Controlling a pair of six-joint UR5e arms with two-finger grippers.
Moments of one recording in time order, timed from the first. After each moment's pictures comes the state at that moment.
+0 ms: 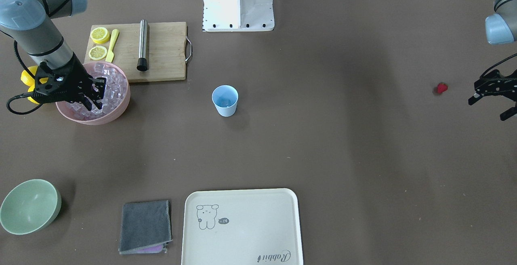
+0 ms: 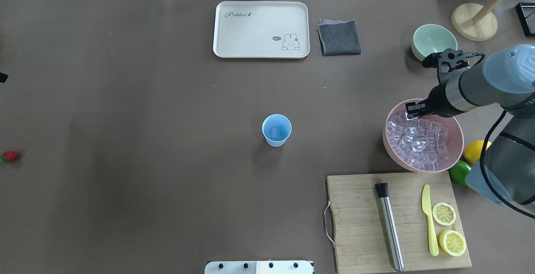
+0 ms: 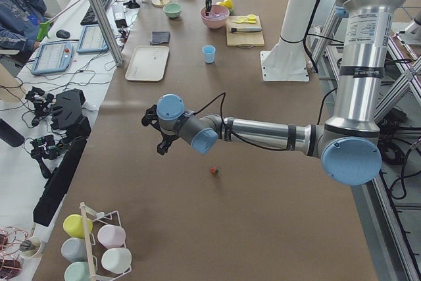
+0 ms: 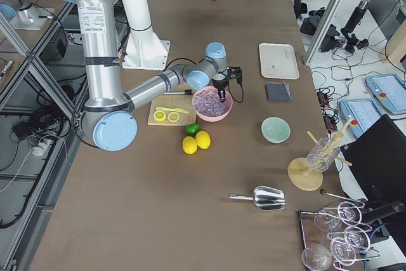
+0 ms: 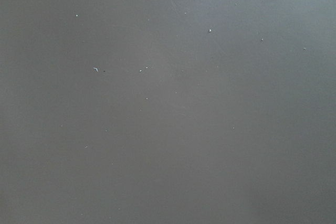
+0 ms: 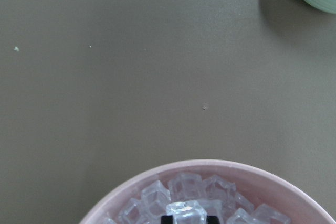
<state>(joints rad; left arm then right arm) -1.32 -1.63 -1.57 -2.11 -2.43 -0.12 0.82 -1.48 1.92 -1.27 2.00 0.87</state>
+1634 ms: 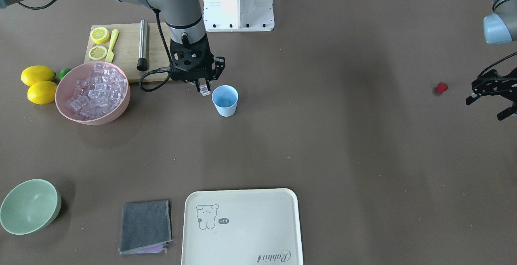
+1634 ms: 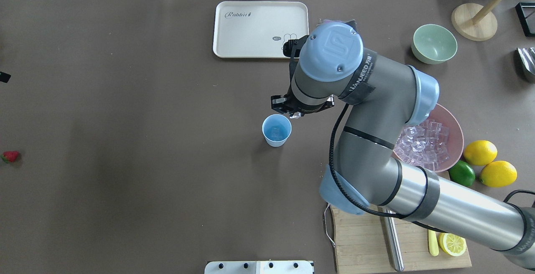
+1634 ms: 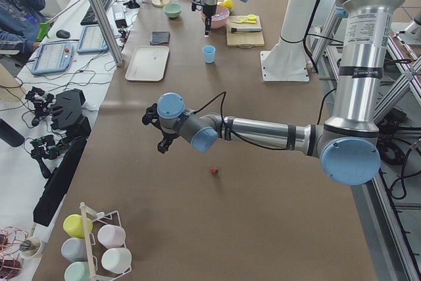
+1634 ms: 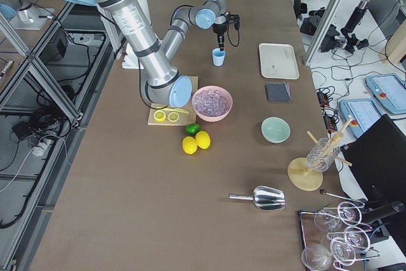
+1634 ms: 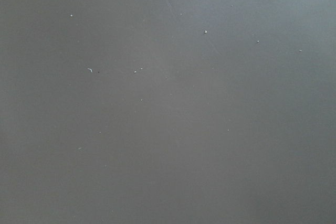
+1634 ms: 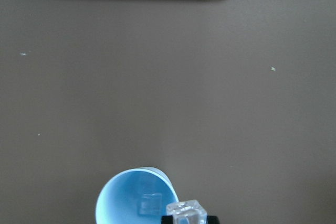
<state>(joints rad) -1.32 -1.63 -1.58 -2.11 -2.44 -0.14 0.56 -0.85 1.79 -1.72 1.83 1.14</state>
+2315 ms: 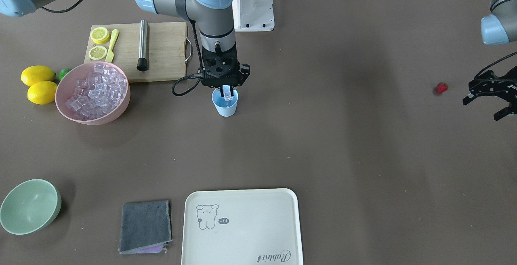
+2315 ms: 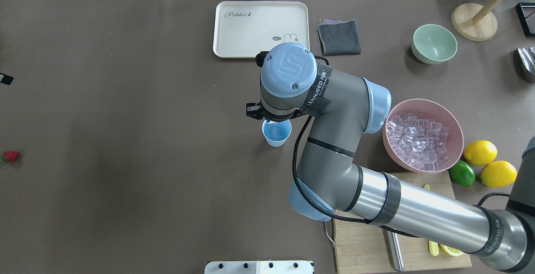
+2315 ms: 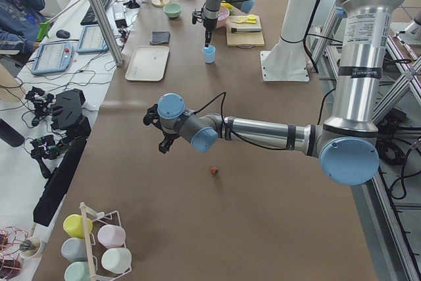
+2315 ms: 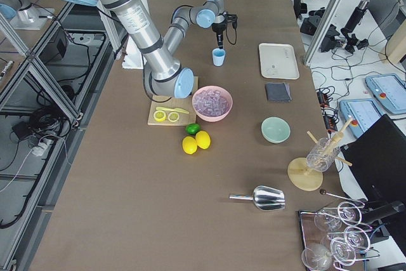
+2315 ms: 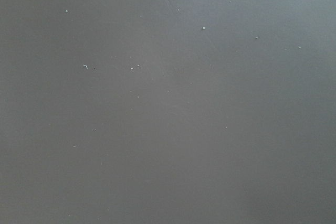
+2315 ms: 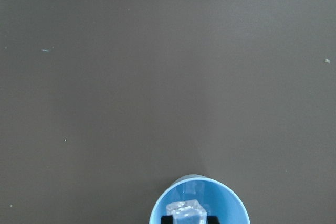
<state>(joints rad) -1.30 -1.63 -1.58 -2.11 -2.43 -0.14 0.51 -0.79 1.68 -1.65 1.78 1.19</state>
